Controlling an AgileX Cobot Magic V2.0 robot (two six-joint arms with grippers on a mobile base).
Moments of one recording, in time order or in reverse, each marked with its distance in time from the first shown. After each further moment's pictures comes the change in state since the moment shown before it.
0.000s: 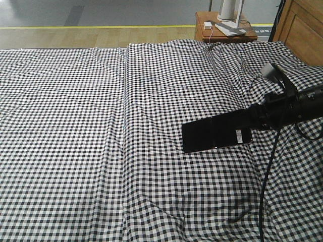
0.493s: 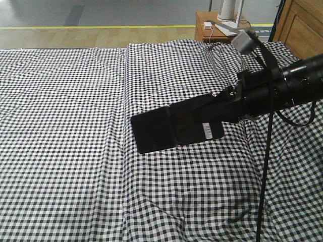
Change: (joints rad) left arm 0.000 0.000 0.000 0.000 0.000 0.000; right arm 0.263 -0.299 0.005 0.021 0.033 0.061
